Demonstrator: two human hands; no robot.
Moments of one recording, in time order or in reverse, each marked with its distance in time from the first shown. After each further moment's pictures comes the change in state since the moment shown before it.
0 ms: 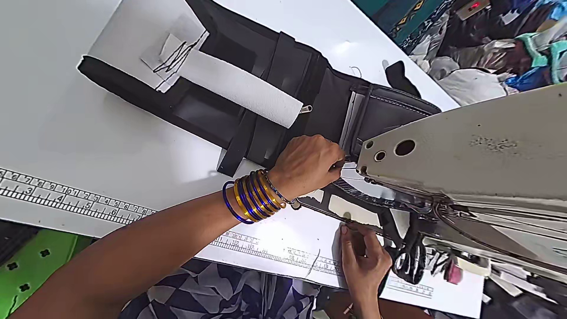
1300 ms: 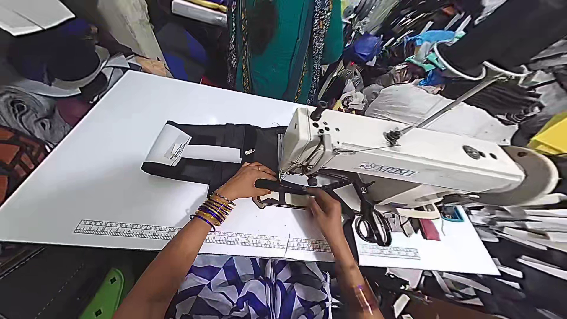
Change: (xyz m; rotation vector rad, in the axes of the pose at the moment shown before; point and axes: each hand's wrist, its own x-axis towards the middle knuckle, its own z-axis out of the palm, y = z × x) left_hand -0.016 -0.024 -0.029 0.062 -0.270 0.212; right_hand 0.039 -0.004 -0.013 0.482 -0.031 0.118
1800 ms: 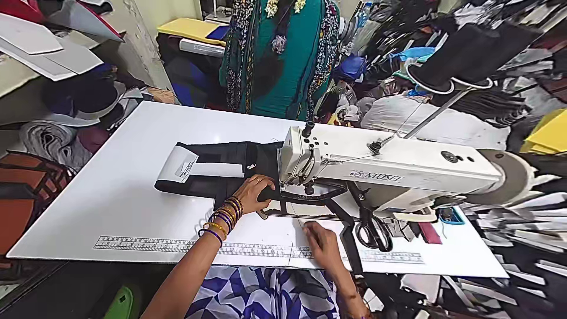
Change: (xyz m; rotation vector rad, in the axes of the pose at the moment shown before) left_hand -0.003 0.012 0.000 0.068 0.058 -0.055; right_hand -0.050 0.014 0.009 -0.150 0.004 -0.192
